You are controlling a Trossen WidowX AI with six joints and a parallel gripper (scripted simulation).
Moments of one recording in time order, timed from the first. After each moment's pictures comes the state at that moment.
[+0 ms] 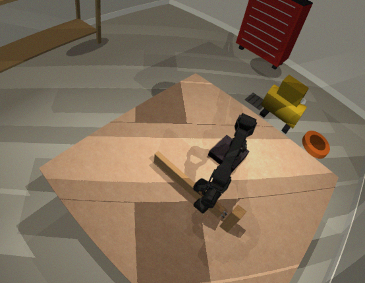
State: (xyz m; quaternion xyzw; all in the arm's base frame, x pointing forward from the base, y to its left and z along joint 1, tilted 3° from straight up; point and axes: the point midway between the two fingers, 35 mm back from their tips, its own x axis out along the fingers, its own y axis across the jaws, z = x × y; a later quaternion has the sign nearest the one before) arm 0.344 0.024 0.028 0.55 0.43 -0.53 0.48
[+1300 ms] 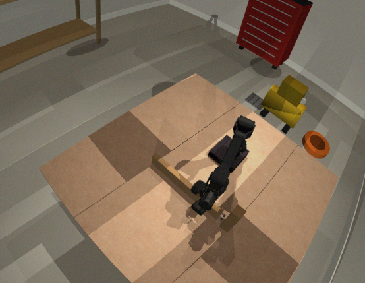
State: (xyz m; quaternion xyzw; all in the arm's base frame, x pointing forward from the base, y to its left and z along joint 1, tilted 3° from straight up) arm 0.358 0.022 0.030 0.54 0.44 -0.53 0.48
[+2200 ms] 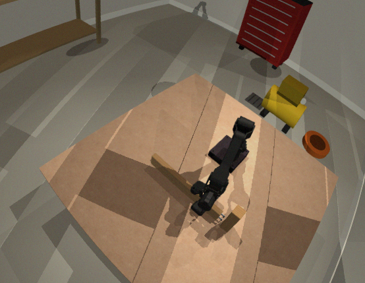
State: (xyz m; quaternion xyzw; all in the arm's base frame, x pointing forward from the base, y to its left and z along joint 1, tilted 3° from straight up) arm 0.362 0.021 0.030 0.55 0.43 -0.53 0.48
